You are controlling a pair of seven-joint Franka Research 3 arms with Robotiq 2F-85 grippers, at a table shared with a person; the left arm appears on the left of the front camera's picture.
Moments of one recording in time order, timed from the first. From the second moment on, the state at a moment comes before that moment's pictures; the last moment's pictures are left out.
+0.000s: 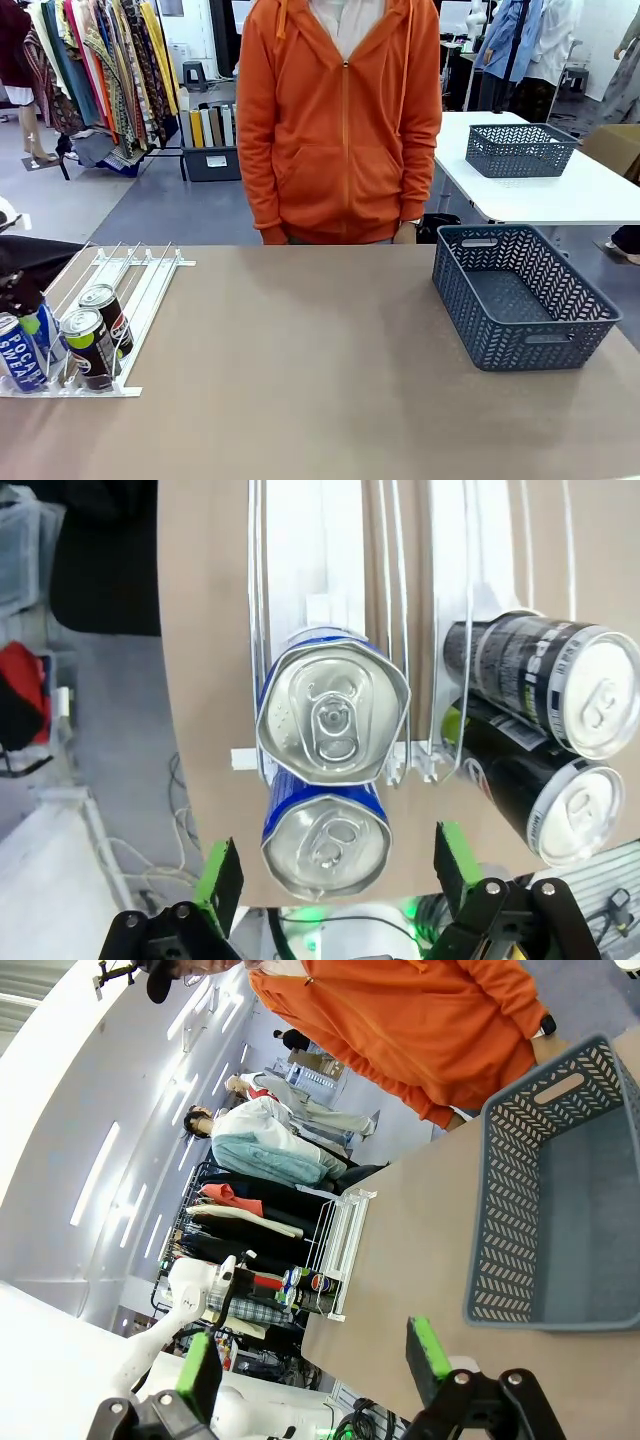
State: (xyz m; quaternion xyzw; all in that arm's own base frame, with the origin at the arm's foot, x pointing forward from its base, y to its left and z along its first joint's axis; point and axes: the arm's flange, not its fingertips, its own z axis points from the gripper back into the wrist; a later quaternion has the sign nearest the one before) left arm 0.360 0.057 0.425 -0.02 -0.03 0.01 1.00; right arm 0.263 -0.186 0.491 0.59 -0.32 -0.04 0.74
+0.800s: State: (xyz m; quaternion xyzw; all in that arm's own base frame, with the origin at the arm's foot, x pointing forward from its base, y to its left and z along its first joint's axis) left arm 0.367 0.059 0.412 -0.01 -0.03 0.02 1.00; right arm 0.263 -0.186 0.491 0.59 -0.32 -0.04 0.74
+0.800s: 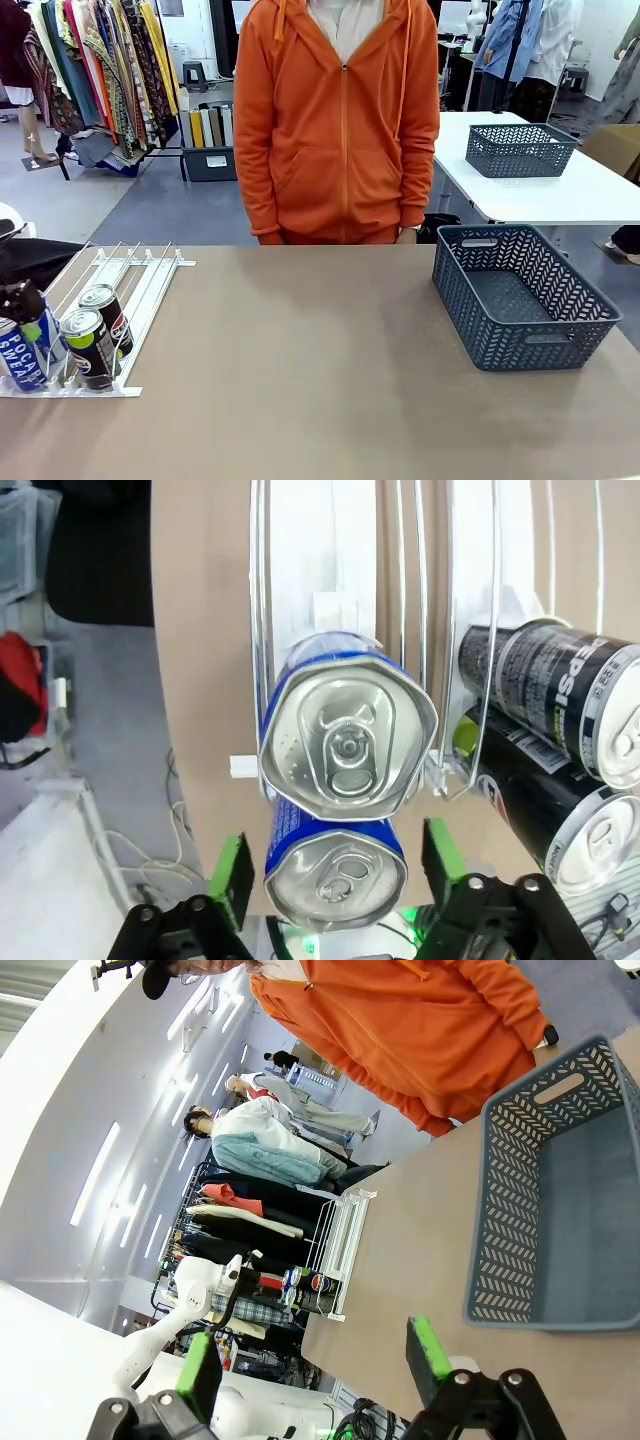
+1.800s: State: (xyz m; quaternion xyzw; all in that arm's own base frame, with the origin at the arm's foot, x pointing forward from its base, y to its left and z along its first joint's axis) left arm 0.351 0.052 0.453 0.00 -0.06 0.01 1.00; right arm 0.263 -0.186 0.491 0.59 -0.32 -0.04 0.74
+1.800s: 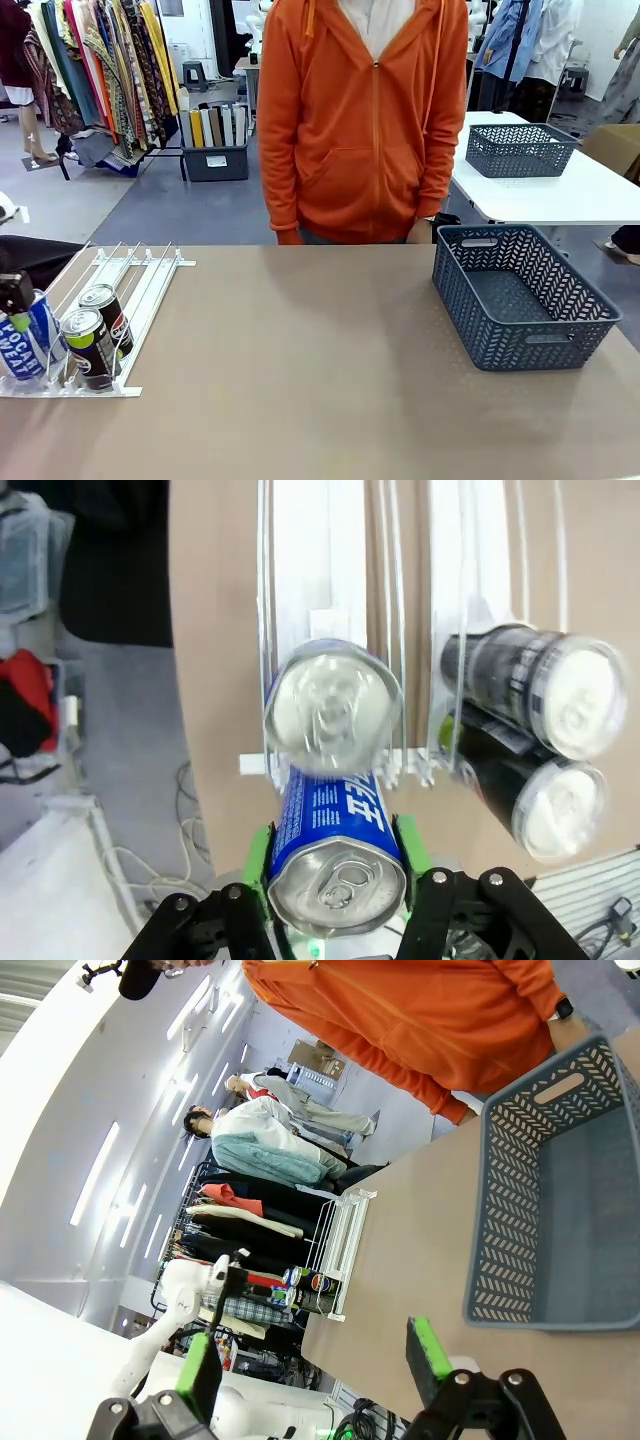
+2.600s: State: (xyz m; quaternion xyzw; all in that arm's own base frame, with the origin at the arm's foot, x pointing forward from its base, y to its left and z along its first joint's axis) left arm 0.243 0.056 0.618 -0.01 -0.23 -0.04 0.97; right arm 0.263 -0.186 0.491 0.59 -0.32 -0.04 0.74
